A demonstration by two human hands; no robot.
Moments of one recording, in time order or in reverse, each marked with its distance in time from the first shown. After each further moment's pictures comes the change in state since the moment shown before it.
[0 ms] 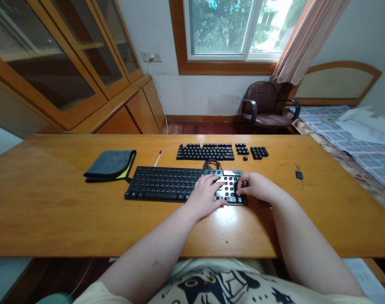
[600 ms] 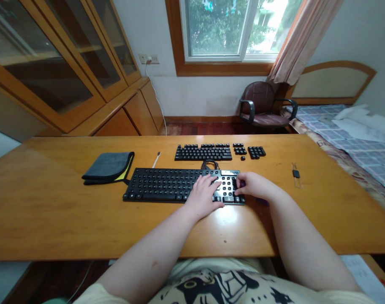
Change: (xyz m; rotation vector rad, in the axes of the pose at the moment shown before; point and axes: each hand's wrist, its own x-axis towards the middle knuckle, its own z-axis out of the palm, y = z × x) left_hand 0.000 -0.003 0.006 0.066 -0.036 -0.008; right_hand 0.005 0.004 0.000 -0.087 -0.023 0.005
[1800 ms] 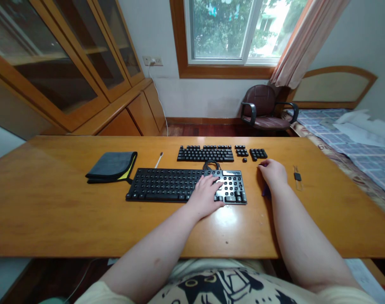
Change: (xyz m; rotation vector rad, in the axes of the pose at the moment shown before) left_hand 0.002 -0.001 -0.001 -0.013 -0.008 -0.014; right_hand 0.032 0.082 -0.017 -0.111 0.671 0.578
